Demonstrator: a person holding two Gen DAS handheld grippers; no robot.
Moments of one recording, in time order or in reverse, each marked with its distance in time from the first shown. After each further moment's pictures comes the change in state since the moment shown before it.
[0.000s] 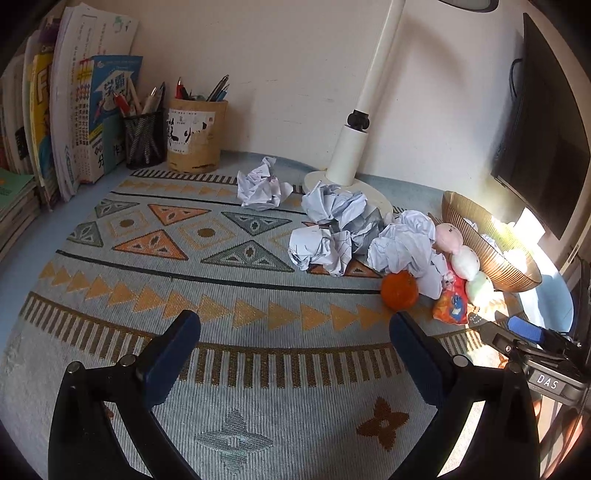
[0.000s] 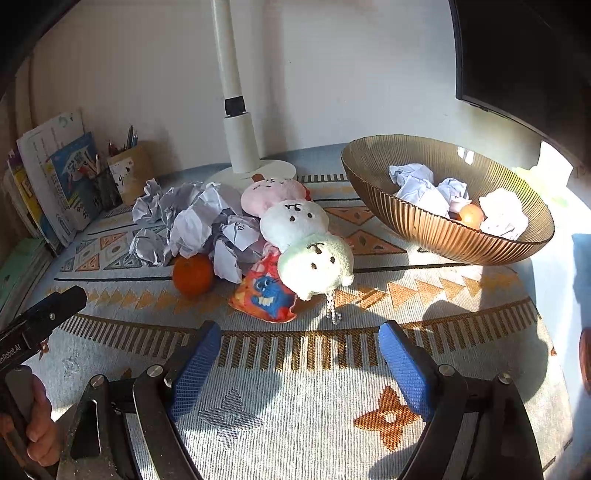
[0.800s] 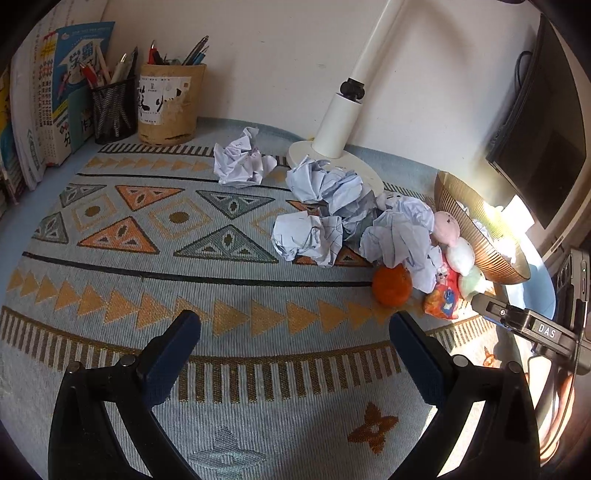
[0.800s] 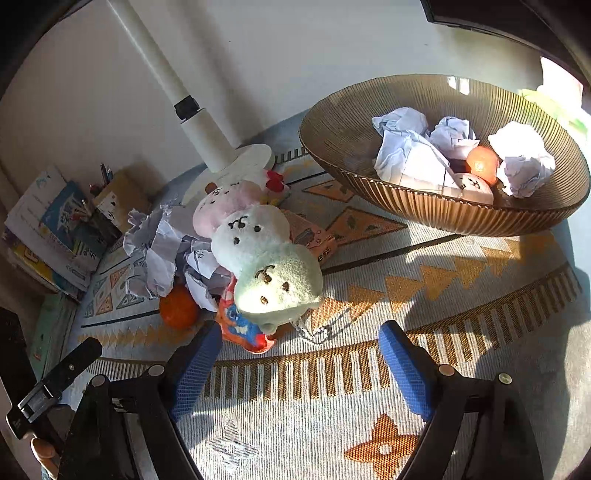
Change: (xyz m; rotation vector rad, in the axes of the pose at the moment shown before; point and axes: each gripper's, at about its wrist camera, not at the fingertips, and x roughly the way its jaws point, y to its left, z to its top) left arm 0.029 0.005 0.030 -0.022 0.162 -0.090; right arm 0.038 -0.048 0.036 0.216 0.155 0.146
